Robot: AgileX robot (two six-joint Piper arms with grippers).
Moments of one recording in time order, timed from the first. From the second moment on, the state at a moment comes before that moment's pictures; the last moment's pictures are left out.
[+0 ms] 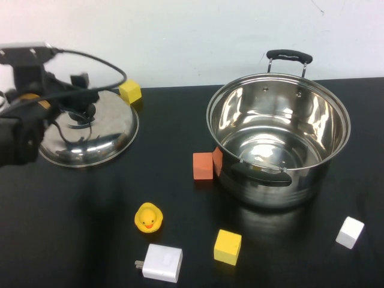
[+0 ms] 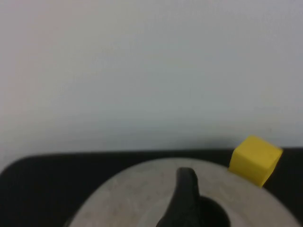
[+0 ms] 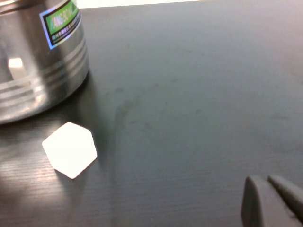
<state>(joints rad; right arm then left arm) -0.05 -0.01 0.02 -0.01 0.42 0.03 -0.08 1.81 -1.11 0.00 -0.40 -0.09</state>
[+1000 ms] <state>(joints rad) -0.05 -0.01 0.02 -0.01 0.42 0.03 -0.08 2.05 -1.21 -0.04 -0.48 -0.01</state>
